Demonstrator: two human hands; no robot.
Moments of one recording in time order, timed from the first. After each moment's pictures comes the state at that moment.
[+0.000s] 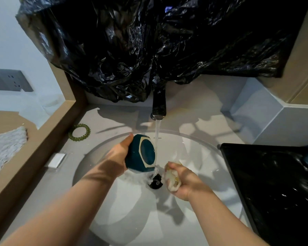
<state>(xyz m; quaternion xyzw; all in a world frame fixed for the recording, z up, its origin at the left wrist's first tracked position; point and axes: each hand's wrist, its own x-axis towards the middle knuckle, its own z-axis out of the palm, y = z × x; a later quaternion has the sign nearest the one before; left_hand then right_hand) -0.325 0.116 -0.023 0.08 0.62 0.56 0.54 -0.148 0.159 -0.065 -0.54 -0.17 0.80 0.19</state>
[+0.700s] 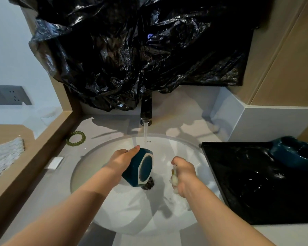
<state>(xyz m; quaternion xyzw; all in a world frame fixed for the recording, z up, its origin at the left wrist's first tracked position) -0.287 0.080 0.001 0.26 0.73 0.44 0.46 -0.123 0.120 -0.007 -0.64 -0.31 0.65 0.27</state>
